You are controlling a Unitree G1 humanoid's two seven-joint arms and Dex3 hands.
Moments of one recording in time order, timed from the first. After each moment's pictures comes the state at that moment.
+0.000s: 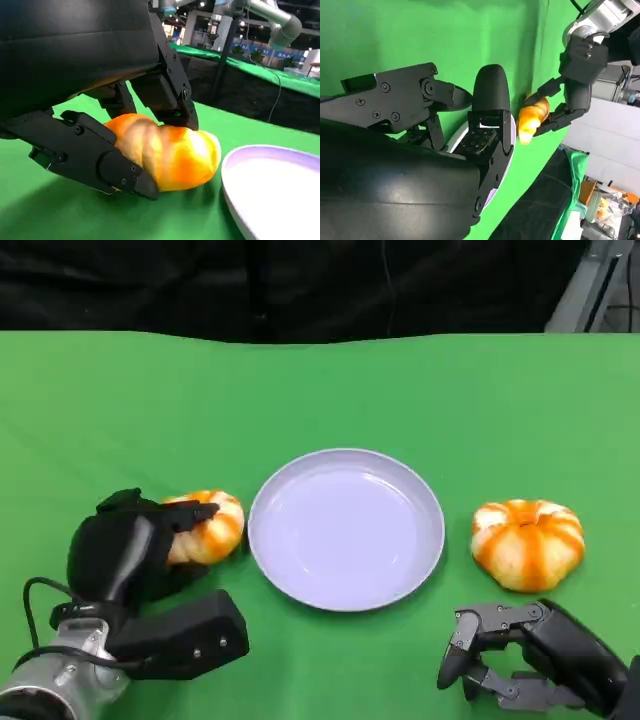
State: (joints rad) left arm -0.56 0.24 -0.46 1.20 0.67 -0.49 0.82; right arm -0.09 -0.18 0.13 0.57 0.04 -0.78 0.56
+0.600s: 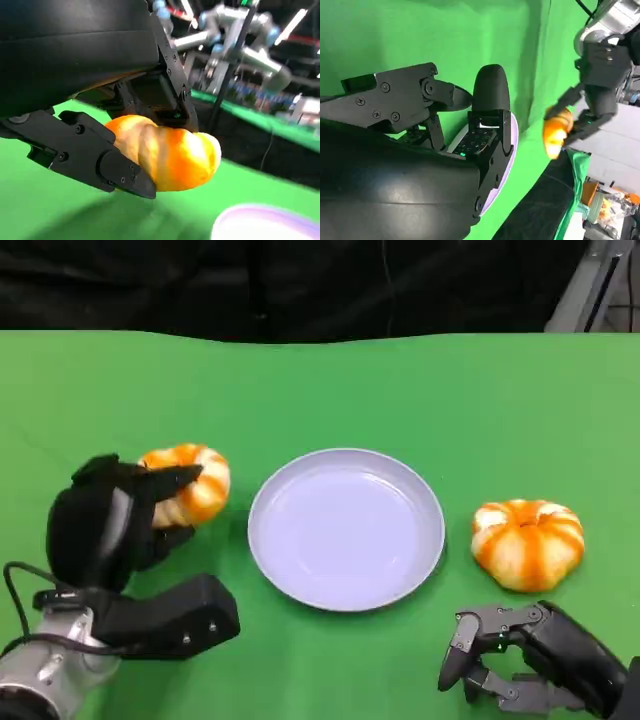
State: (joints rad) left arm -0.51 0.30 -0.40 0.97 0.68 -0.45 0.88; right arm -0.10 -0.18 0.13 0.59 0.04 -0.79 0.56
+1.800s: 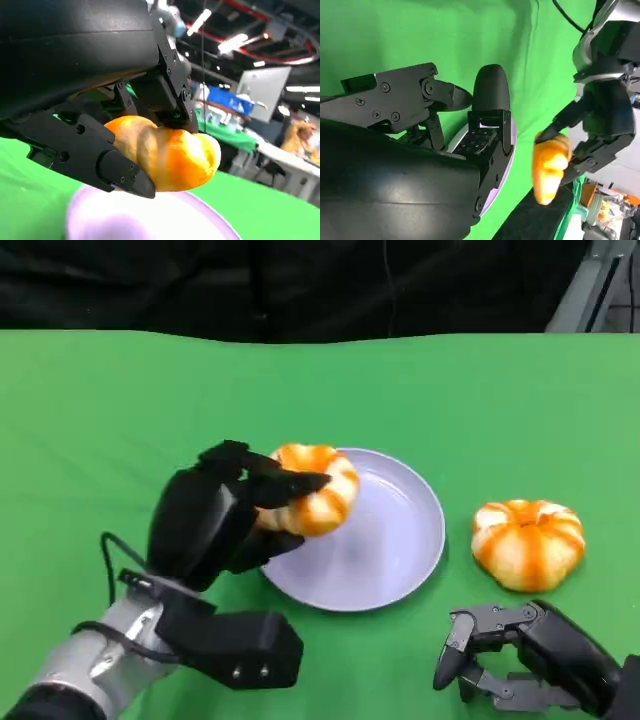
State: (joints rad) left arm -0.48 0.22 -0.44 0.74 0.74 -0.61 0.70; right arm -0.11 -0.17 0.13 0.60 0.03 -0.79 0.56
